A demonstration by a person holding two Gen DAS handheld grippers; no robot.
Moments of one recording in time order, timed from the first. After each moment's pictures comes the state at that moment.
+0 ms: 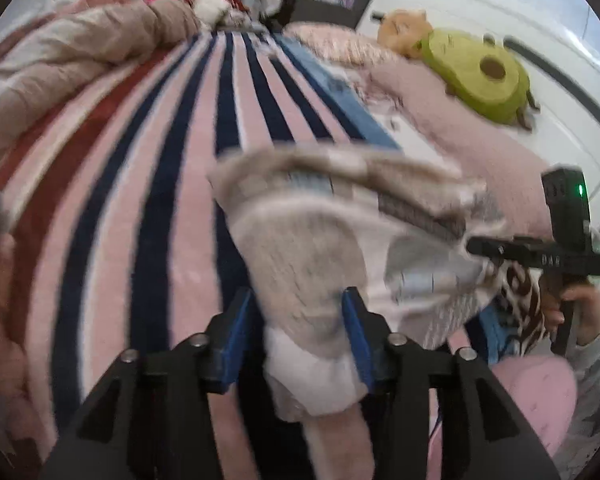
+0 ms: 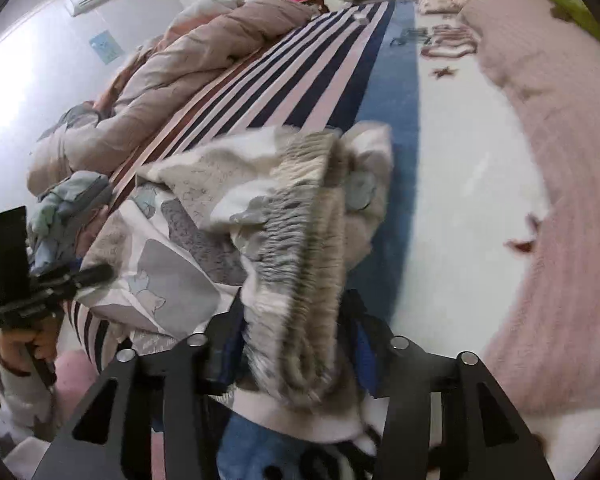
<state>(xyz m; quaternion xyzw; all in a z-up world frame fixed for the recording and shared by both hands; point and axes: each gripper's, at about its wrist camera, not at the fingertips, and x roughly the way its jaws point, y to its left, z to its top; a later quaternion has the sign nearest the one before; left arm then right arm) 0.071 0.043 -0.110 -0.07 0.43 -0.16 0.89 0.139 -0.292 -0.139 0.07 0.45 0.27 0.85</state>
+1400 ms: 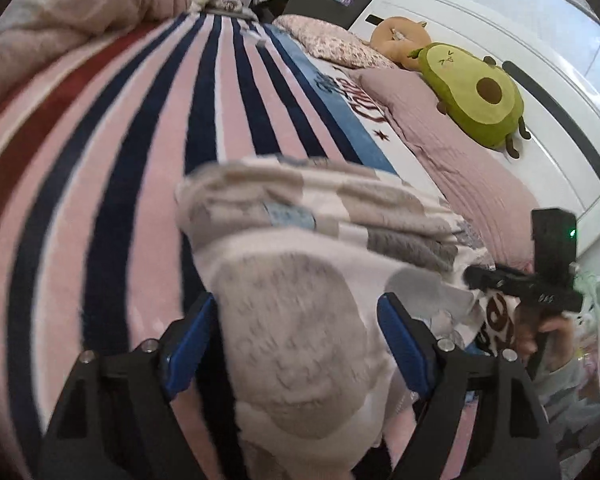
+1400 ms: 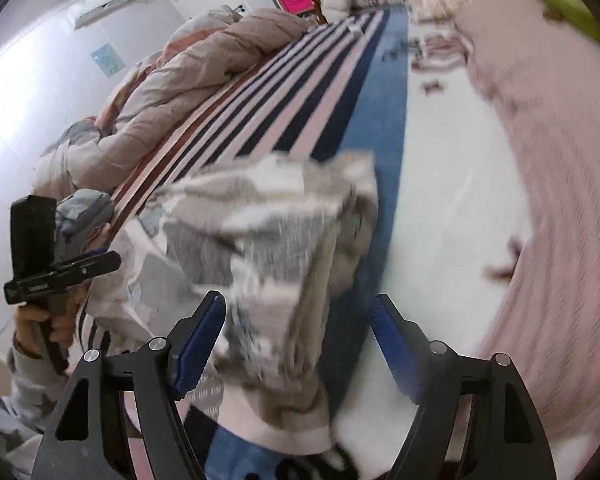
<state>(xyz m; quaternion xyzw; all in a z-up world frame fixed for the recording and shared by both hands) 0.121 0.036 -0.140 -0.14 0.46 -0.21 0.85 0.155 -0.296 -0.162 0.12 0.45 0.29 0.83</state>
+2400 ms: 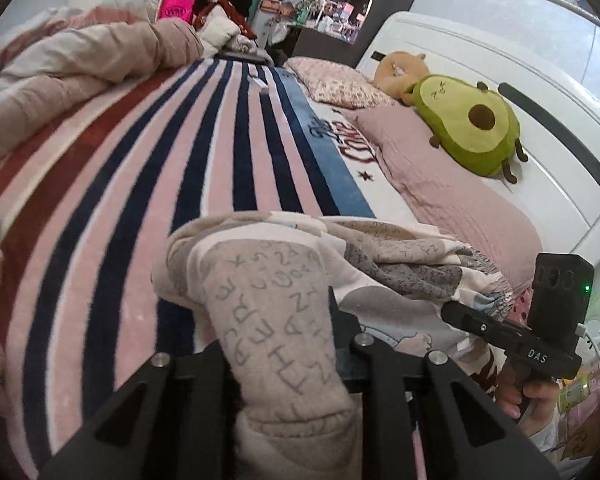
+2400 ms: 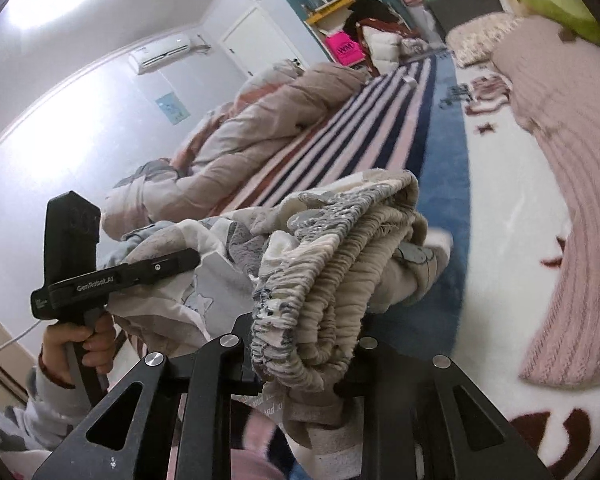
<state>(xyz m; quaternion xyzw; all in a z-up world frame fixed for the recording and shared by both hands) 0.078 -0.001 -0.071 -0.12 0.39 -0.15 0.90 0.096 -0.288 -0.119 0.17 0.33 0.38 0.85</state>
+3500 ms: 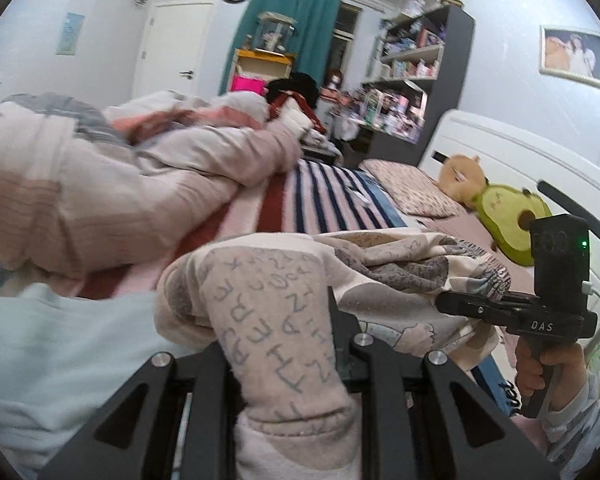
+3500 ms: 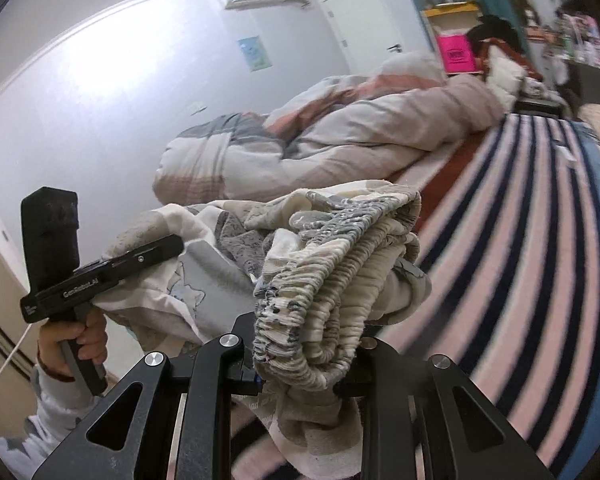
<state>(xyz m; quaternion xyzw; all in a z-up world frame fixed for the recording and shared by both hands) 0.013 0.280 0.023 -0.13 0.25 -0.04 0.96 0.133 0.016 0.009 0.03 0.31 0.50 0.81</state>
